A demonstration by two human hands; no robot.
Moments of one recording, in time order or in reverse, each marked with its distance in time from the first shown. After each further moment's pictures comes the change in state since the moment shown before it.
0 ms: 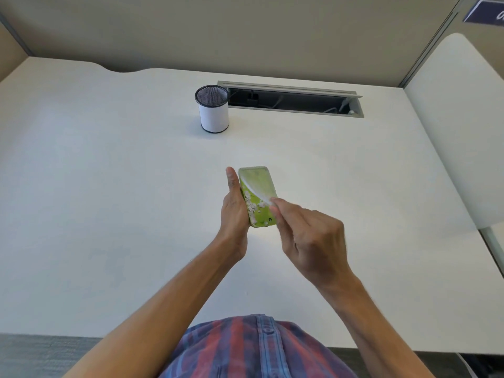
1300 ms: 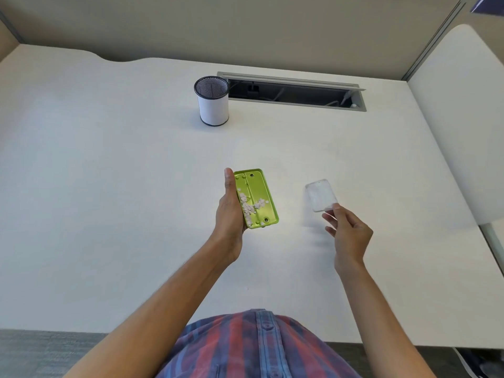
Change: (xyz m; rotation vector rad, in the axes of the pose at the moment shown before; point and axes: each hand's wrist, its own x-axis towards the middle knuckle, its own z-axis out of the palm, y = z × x) left_hand 0.004 -0.004 -0.014 -0.021 -0.017 -0.071; right_hand -0.066 0.076 0.037 0.750 0.190 1.587
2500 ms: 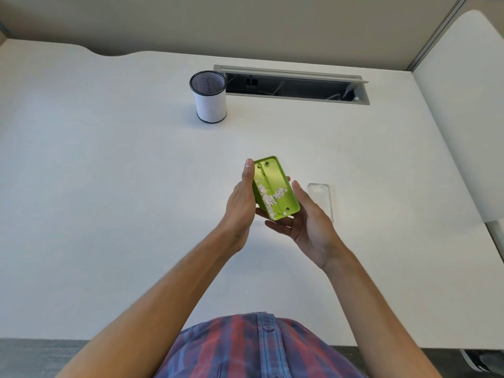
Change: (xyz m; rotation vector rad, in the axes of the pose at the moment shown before) left_hand 0.024 0.002 0.012 0.250 -0.167 0.093; right_hand -0.052 -0.061 0.054 0.221 -0.805 0.422
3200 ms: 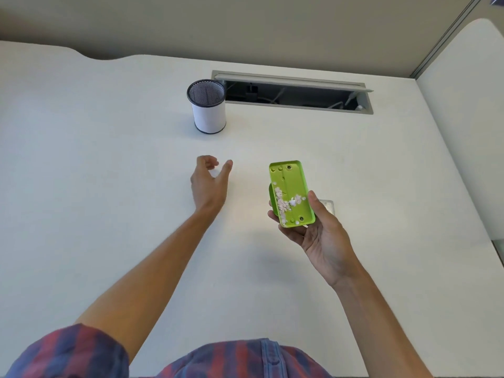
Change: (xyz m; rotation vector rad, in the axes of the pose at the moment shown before) left_hand 0.129 -0.020 -0.071 0.354 0.545 0.272; right_hand 0.013 -0.022 0.003 0.114 0.093 -0.062
